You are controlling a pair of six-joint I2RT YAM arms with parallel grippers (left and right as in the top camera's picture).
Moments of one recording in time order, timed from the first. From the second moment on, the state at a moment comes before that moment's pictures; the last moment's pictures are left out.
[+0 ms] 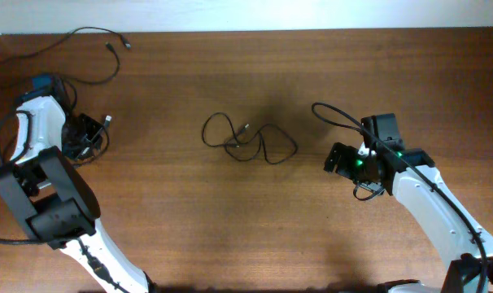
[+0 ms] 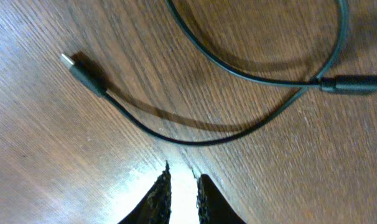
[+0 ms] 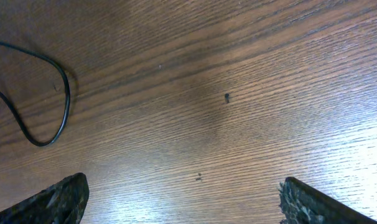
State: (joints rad) left arm 0.44 2.12 1.65 -1.06 -0.03 -0.59; right arm 0.13 1.46 0.88 -0.64 -0.13 0.56
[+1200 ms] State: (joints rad) left arm 0.58 2.14 1.55 -0.67 0.03 -0.20; right arm 0.13 1.46 0.88 -0.64 -0.13 0.56
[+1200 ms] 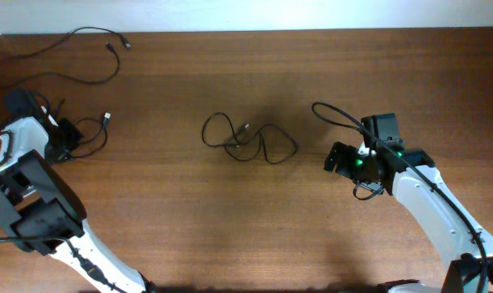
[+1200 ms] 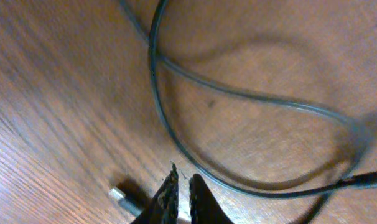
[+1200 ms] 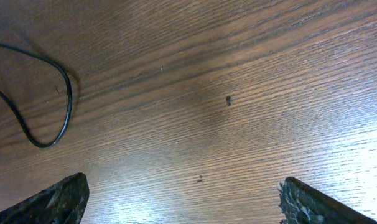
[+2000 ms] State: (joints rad) left arm 0.74 2.14 1.81 -0.95 -0.20 -0.17; right arm 0.13 1.46 0.88 -0.63 -0.13 0.56
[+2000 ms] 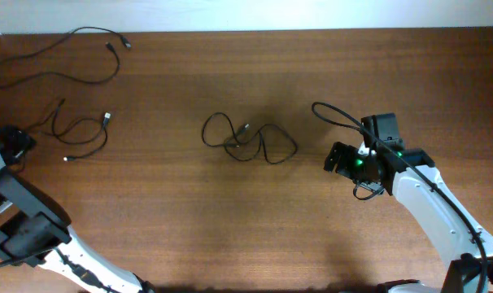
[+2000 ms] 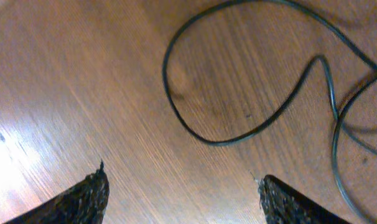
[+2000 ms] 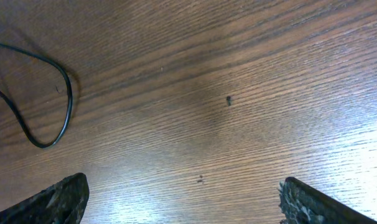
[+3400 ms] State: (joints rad) left arm 0.62 2.30 1.81 -0.35 -0.51 0.47; right arm 0.13 1.46 0.88 -0.63 -0.13 0.56
